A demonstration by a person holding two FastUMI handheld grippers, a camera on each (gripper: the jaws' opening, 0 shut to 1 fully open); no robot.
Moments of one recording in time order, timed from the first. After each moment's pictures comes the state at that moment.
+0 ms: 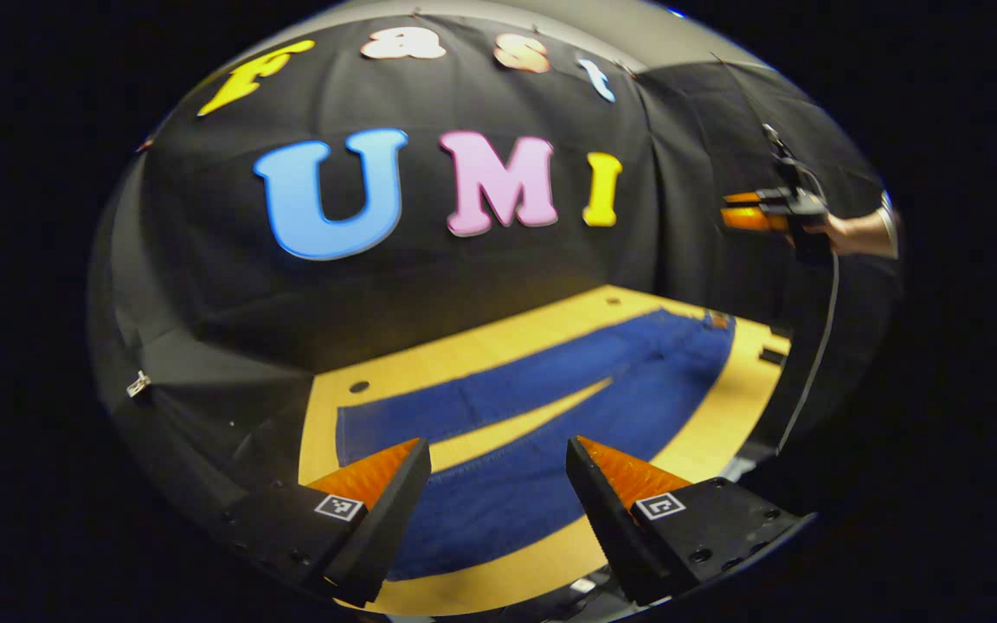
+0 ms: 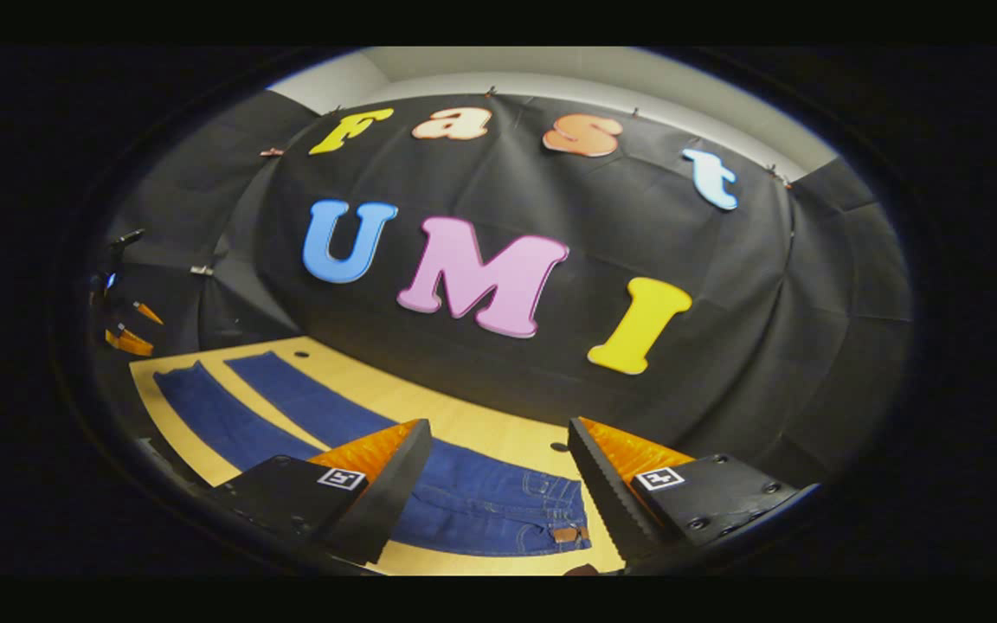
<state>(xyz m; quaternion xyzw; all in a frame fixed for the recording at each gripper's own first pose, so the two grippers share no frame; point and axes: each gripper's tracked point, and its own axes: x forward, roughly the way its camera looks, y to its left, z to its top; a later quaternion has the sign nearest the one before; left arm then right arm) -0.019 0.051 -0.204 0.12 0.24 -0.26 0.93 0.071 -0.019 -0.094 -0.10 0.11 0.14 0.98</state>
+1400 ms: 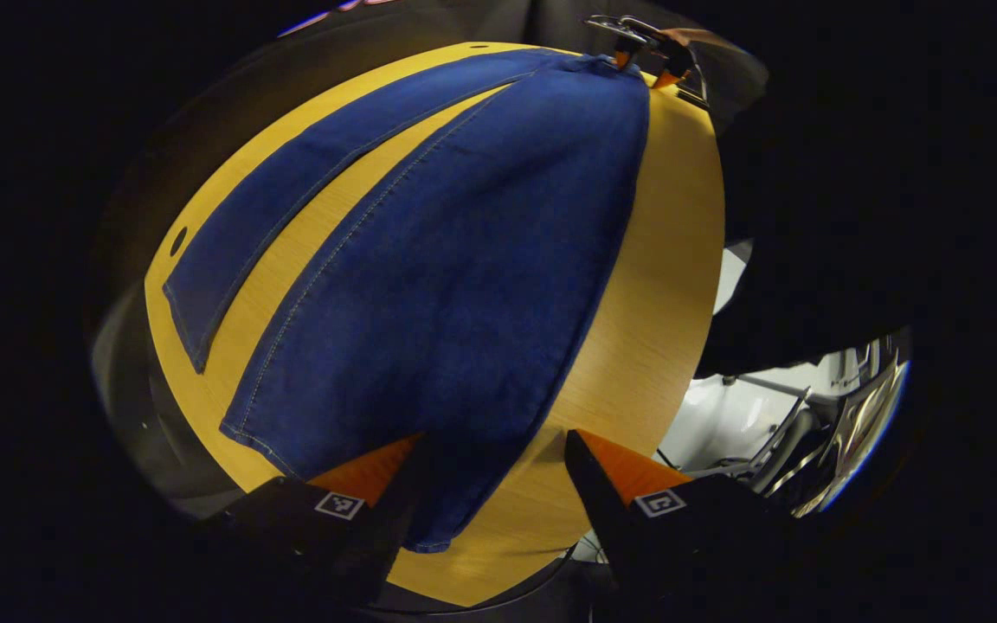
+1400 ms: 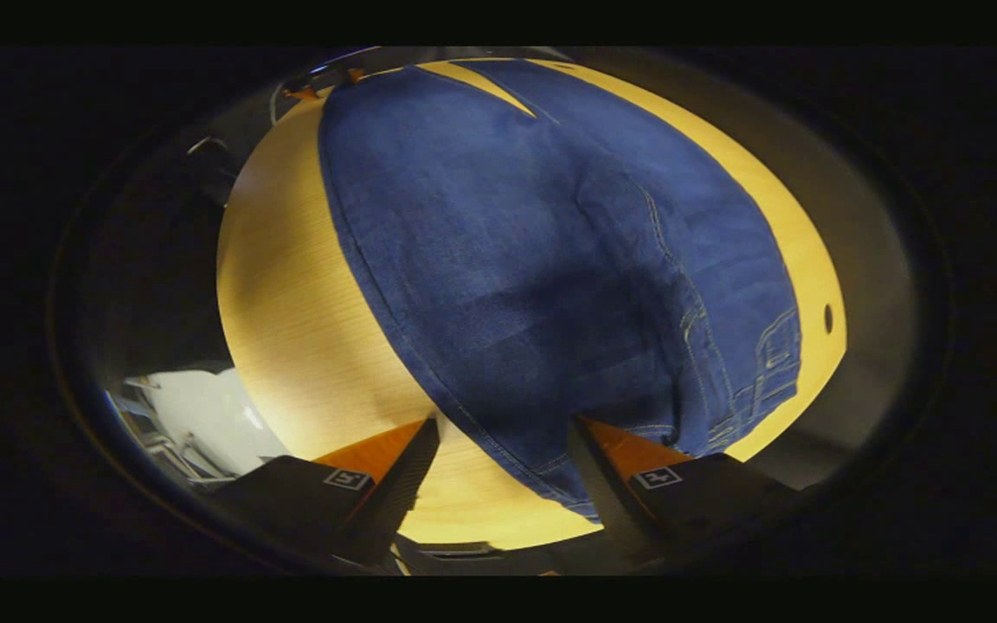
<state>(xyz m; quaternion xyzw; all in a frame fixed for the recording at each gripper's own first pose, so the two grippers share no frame) -0.041 0.131 -0.391 0.26 0.59 -0.37 0.67 0.010 -0.064 -0.436 -0.33 0.58 0.46 0.59</state>
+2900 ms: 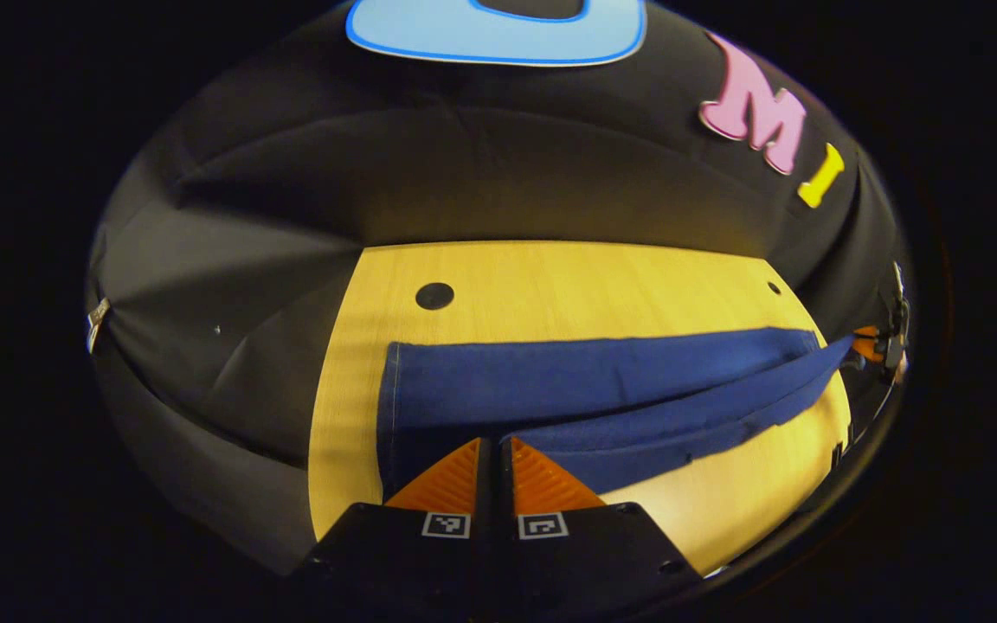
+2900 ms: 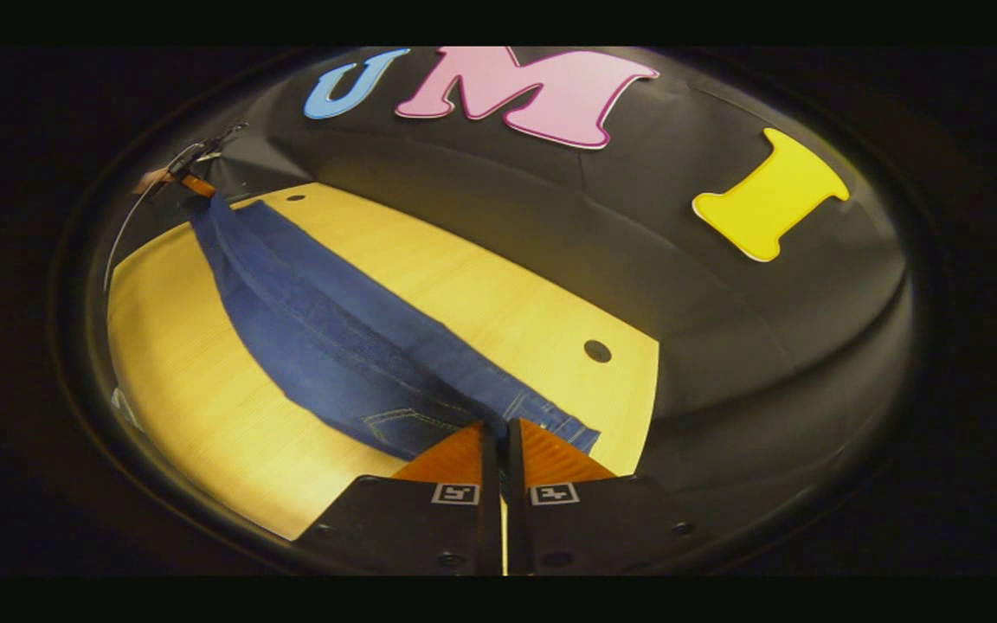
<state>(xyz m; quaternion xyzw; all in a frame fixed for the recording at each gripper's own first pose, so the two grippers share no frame) 0.299 0.161 -0.301 -0.03 0.46 -0.05 0.88 0.250 -0.058 -0.312 -0.19 0.37 0.21 0.88</state>
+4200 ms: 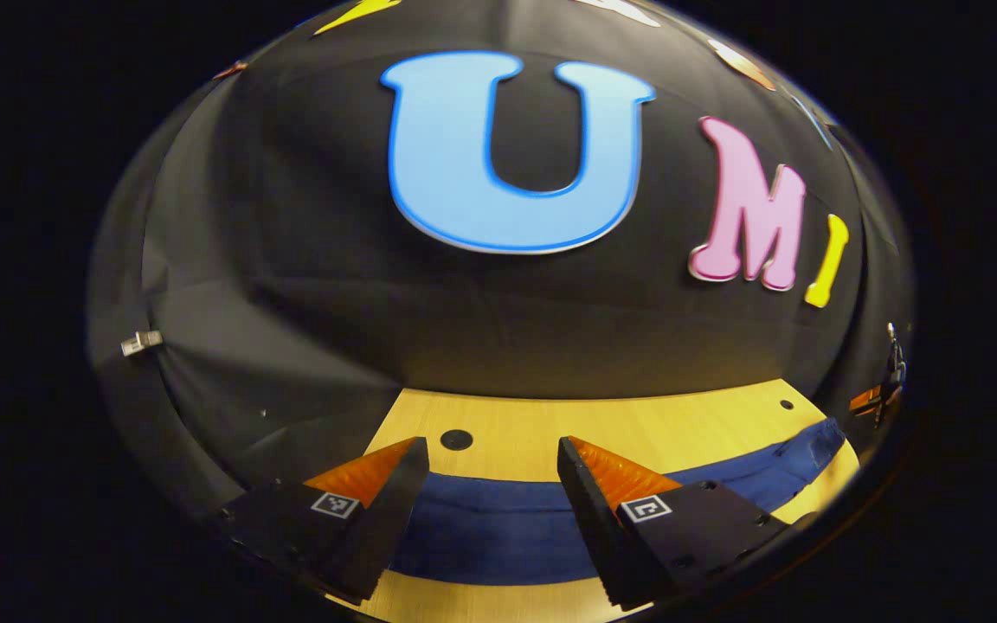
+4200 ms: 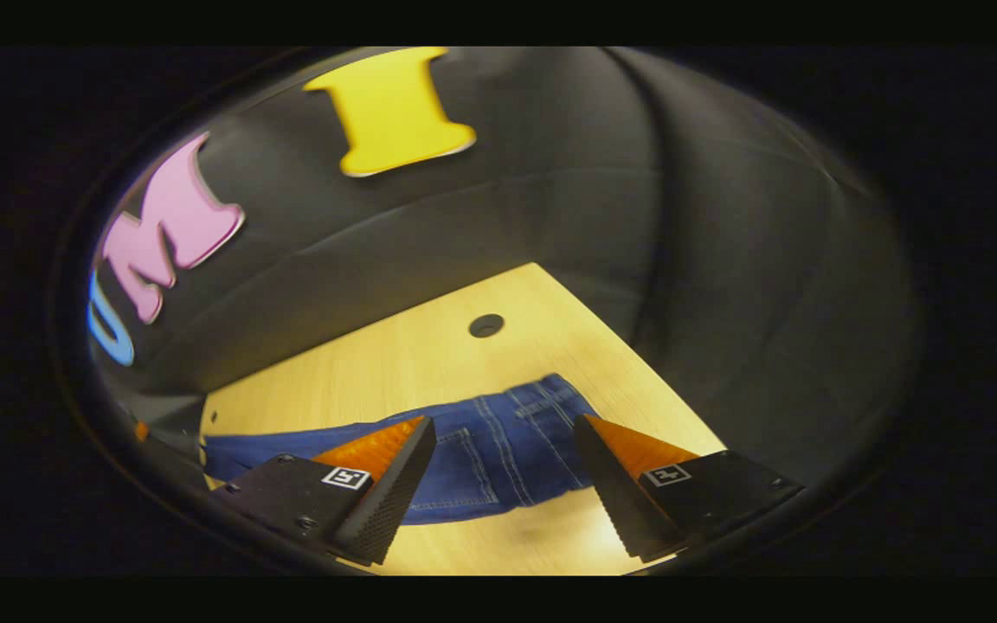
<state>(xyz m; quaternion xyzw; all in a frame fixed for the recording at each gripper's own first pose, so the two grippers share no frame) 0.310 0.119 -0.169 -0.03 0.20 0.00 0.98 0.277 -0.150 -0.358 0.28 0.40 -0.08 0.87</state>
